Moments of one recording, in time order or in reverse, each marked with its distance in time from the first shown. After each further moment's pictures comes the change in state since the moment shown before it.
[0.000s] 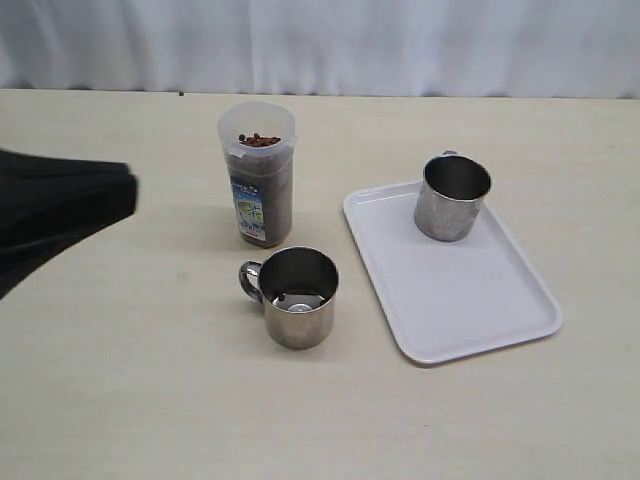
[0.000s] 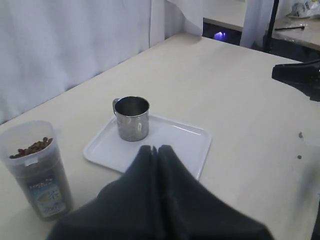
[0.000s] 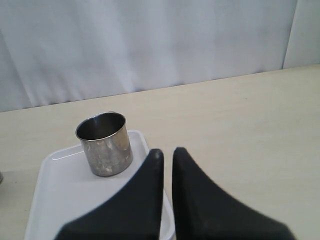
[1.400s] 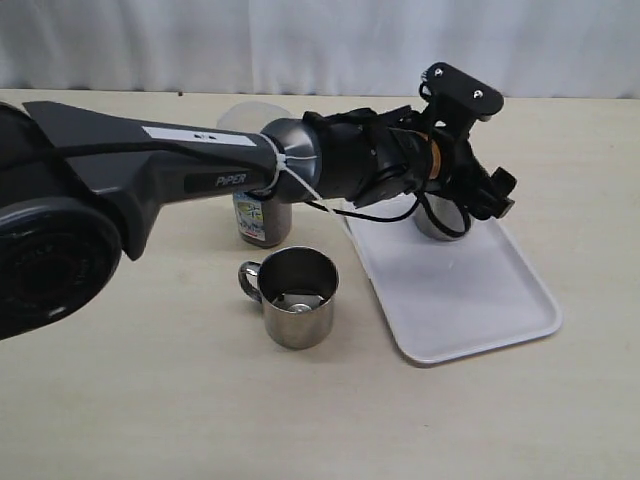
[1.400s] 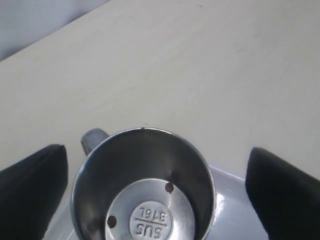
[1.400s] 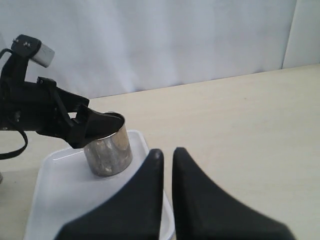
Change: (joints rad) left arm 0.162 1.691 -1.184 0.120 -0.253 -0.096; right arm 0.000 0.000 0.000 0.000 0.000 0.000
